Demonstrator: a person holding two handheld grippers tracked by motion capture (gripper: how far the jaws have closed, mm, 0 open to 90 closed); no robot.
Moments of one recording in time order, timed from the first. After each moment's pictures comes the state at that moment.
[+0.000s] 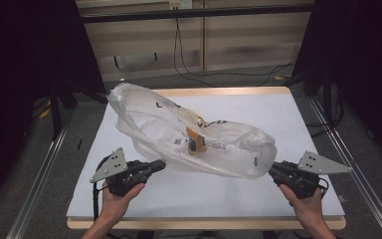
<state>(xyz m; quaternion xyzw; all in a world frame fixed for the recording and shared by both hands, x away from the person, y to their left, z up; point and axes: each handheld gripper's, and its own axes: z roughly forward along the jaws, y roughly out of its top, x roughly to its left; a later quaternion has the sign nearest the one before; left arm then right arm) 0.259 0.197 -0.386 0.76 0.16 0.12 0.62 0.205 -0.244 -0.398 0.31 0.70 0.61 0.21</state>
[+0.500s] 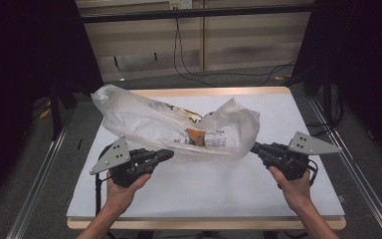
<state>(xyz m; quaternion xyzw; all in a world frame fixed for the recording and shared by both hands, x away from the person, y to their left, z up) 0.263 0.179 -0.344 0.74 0.11 0.13 0.65 0.235 -0.223 -0.365 0.29 0.68 0.64 0.21</state>
